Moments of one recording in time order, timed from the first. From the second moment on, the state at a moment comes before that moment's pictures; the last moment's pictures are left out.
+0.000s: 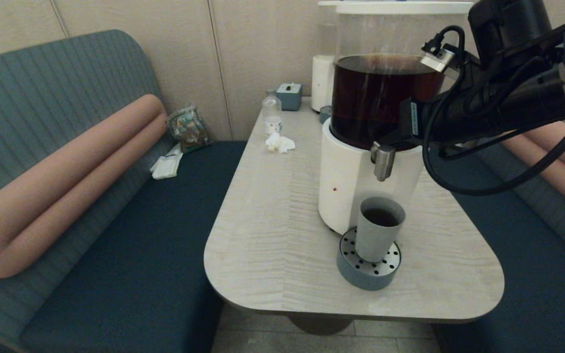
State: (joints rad) left arm 0.01 0.00 -0.01 0.03 0.01 -0.04; right arm 0.44 1.85 -1.91 0.62 0.14 0.35
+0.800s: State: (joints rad) left arm 0.01 0.00 -0.01 0.03 0.01 -0.04; right arm 0.45 1.84 -1.86 0.62 0.13 0.36
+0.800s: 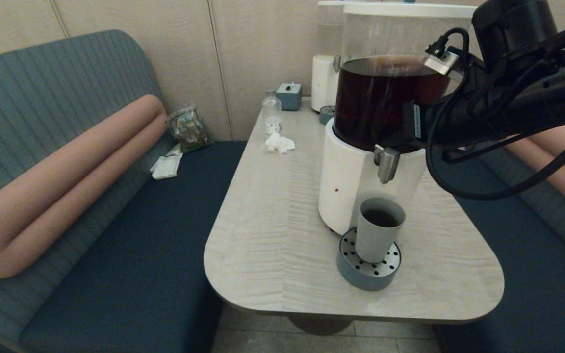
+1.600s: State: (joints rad) left arm 0.01 0.00 -0.01 0.03 0.01 -0.04; right arm 0.45 1.83 -1.82 0.59 0.14 0.36
